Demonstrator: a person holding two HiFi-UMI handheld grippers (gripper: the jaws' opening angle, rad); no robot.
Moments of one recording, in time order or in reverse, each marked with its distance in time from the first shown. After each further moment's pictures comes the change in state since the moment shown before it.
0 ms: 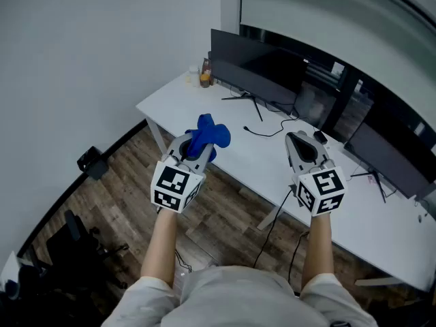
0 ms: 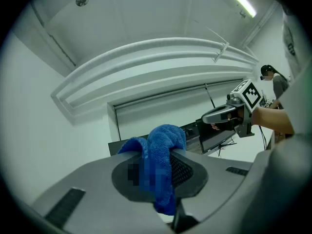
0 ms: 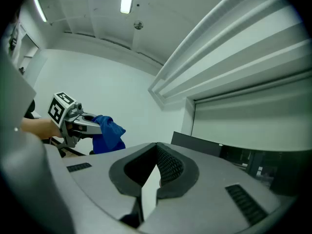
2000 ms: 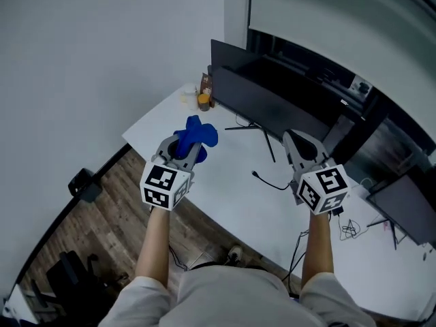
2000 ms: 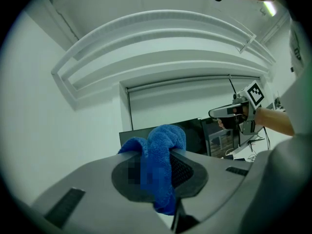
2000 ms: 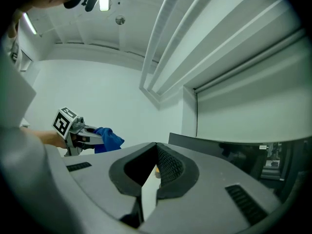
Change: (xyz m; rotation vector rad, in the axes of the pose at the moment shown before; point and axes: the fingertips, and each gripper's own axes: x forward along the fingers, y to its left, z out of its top) left arm 0.254 0.233 -0.097 -0.079 0.058 0.054; right arm 0.318 -0.139 -0.029 0.106 -0.057 0.061
